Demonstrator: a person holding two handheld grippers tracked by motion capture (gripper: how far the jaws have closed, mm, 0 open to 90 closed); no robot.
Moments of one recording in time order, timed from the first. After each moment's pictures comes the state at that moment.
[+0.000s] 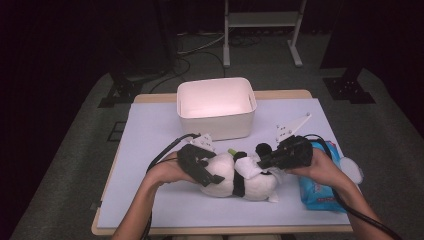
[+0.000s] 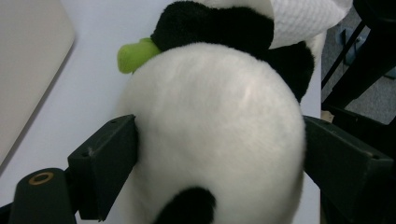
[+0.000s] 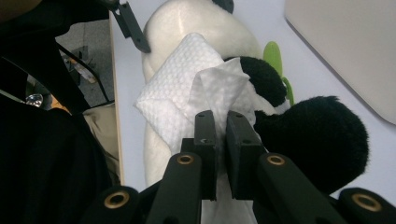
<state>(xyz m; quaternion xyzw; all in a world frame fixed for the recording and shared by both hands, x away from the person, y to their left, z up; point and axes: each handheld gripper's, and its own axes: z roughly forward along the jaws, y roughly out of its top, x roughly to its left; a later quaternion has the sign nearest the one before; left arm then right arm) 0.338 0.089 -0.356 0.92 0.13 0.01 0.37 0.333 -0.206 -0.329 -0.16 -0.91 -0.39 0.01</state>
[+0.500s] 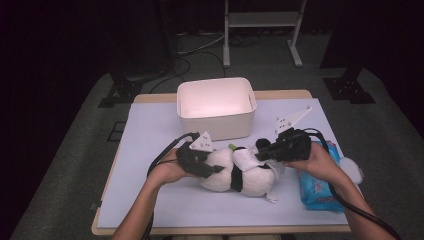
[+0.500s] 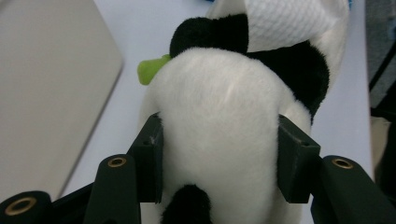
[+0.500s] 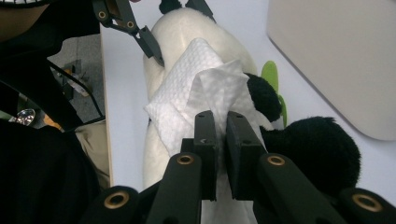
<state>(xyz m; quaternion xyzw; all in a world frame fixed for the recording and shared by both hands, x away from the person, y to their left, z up) 0.333 0.092 -0.347 0.91 0.11 0.12 0.37 0.345 -0.203 -0.318 -0.18 -0.89 -0.41 0.00</state>
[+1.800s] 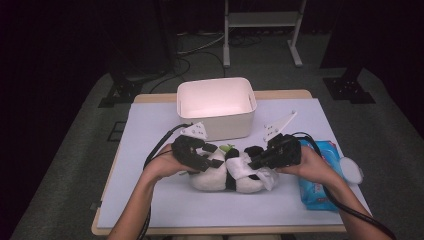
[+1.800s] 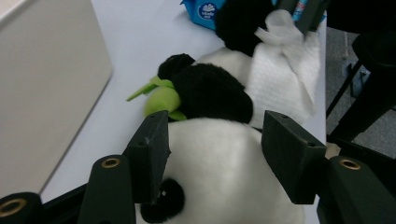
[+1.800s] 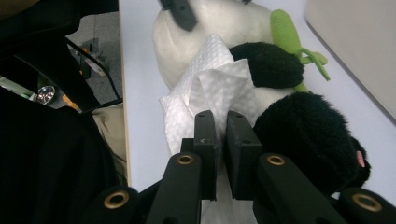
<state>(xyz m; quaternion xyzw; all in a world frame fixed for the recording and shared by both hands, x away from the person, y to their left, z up) 0.348 0.101 -0.332 0.89 0.15 0.04 0.42 0.339 -0.180 -0.328 -0.14 -0.91 -0.38 0.04</state>
